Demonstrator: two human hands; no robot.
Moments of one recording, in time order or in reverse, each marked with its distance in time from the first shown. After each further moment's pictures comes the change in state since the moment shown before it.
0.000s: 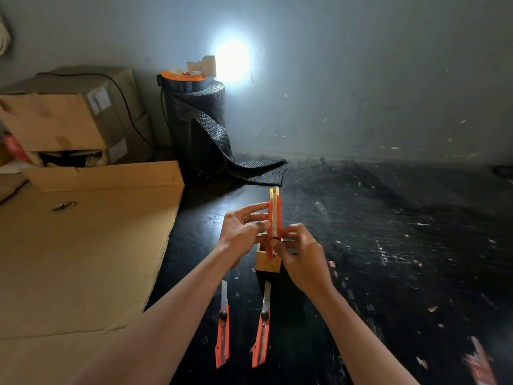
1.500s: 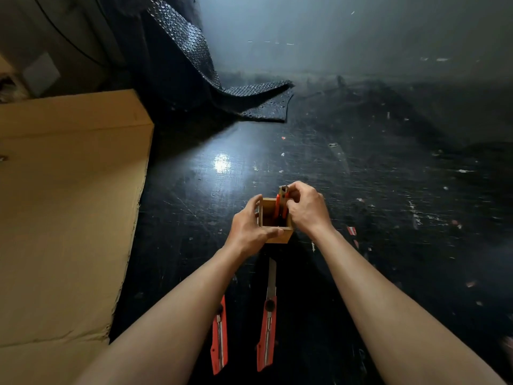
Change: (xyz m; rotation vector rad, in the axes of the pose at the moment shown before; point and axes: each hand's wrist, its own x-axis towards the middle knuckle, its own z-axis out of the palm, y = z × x) left_hand 0.123 -0.172 -0.013 0.589 -0.087 -0.170; right_hand 0.143 0.140 0.062 -0.276 -0.094 0.338
